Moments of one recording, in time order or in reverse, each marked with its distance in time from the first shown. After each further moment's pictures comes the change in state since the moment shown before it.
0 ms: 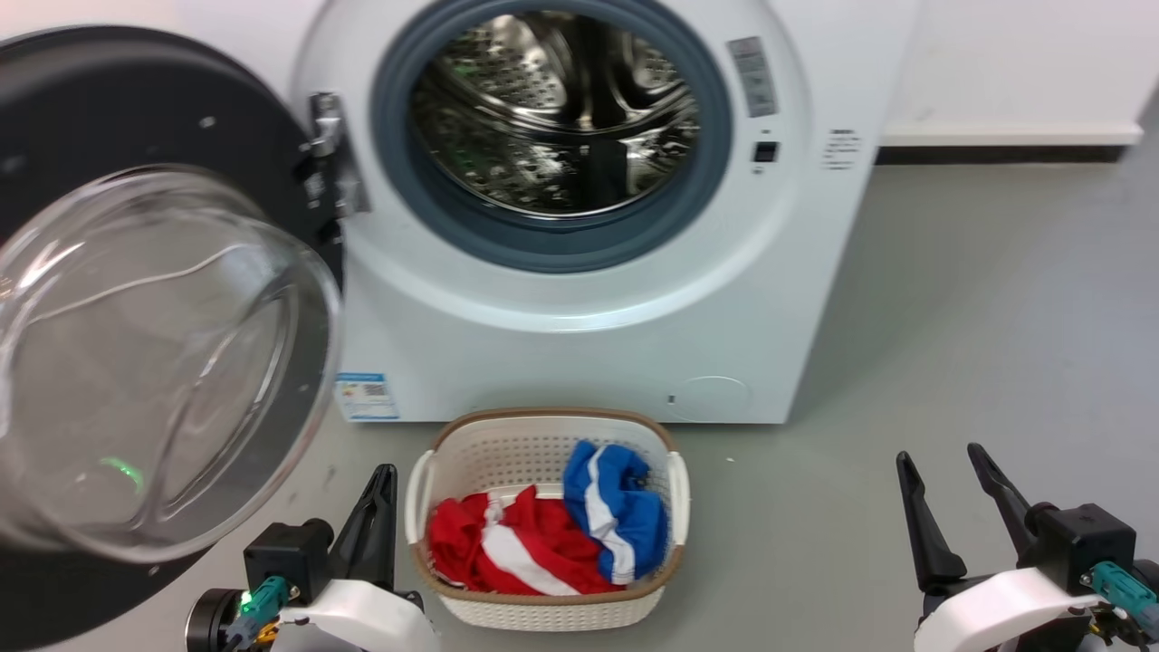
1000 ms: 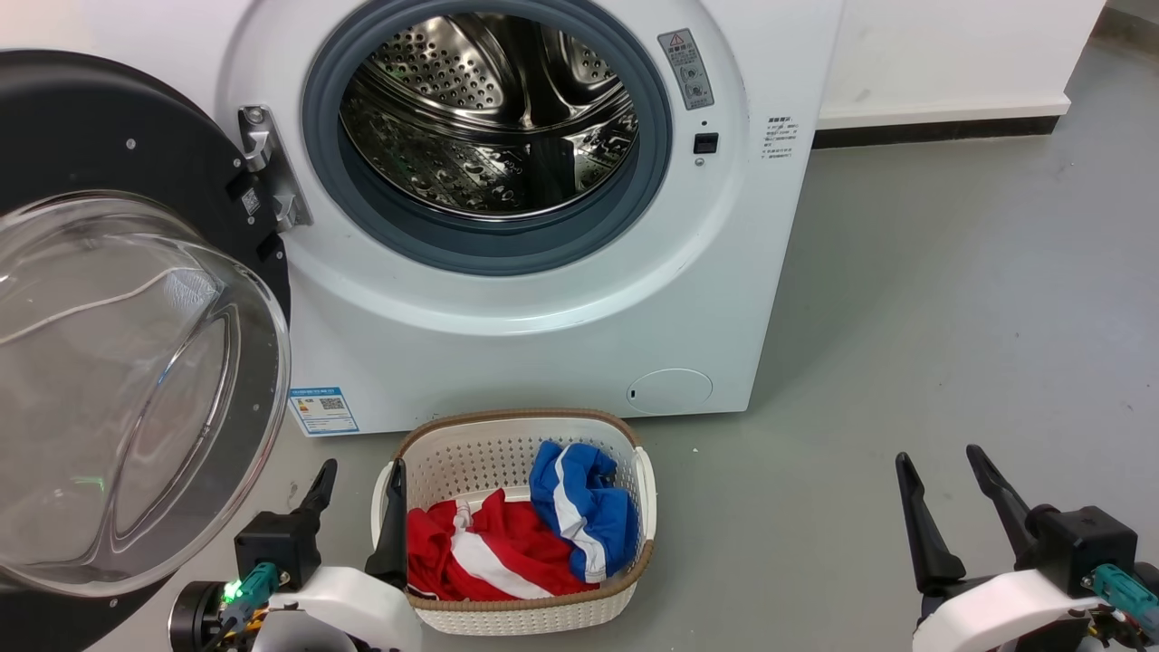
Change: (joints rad) left arm -0.054 0.018 -0.001 0.103 0.007 0.023 -0.026; right arm 0.002 -0.002 0.003 0.007 0.018 0.000 -0.008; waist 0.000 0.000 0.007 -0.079
